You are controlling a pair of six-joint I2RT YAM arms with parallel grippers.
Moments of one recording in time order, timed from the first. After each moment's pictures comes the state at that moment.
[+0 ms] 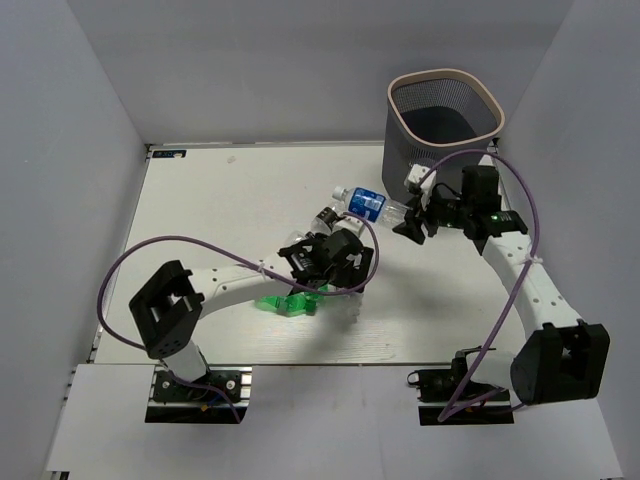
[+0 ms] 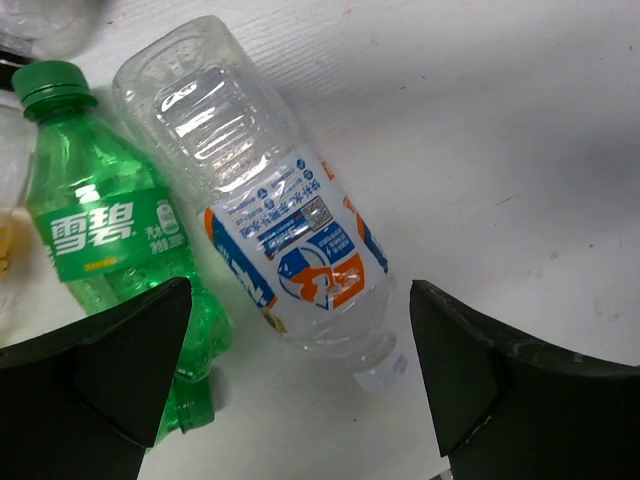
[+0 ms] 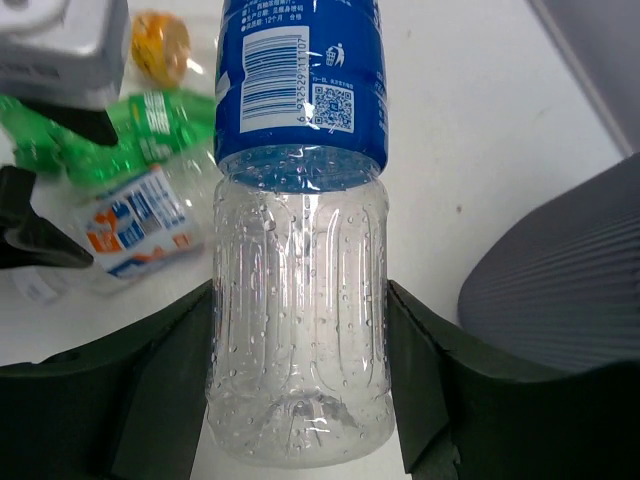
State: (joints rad) left arm -1.04 1.66 1.15 -0.33 -0.29 -0.52; right arm 0.15 1.25 1.04 -0.47 -0.80 -0.73
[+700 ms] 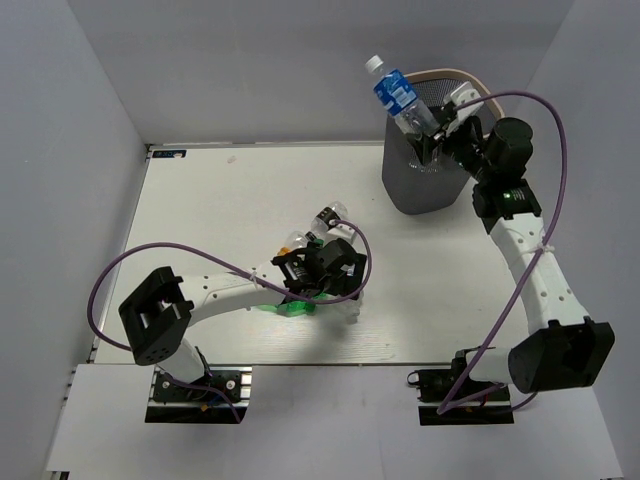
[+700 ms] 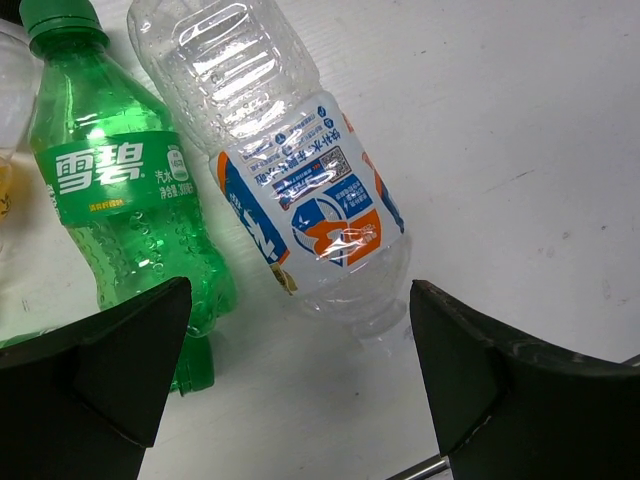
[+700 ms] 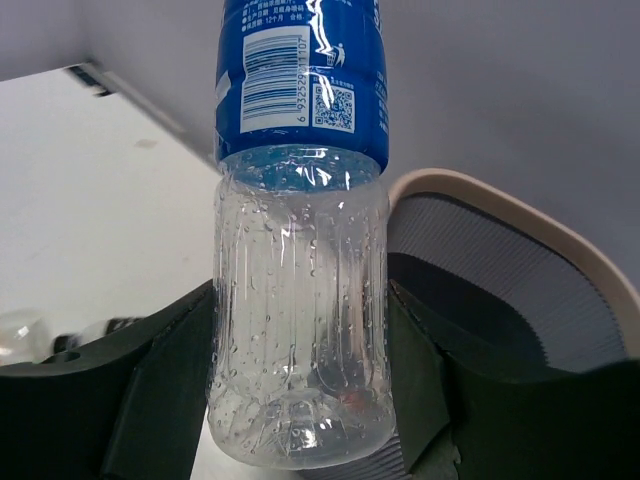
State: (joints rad) left arm -1.07 1.58 1.07 -0.34 -0.34 -0.59; right arm 0.15 1.28 1.29 0.02 -0.56 -0.28
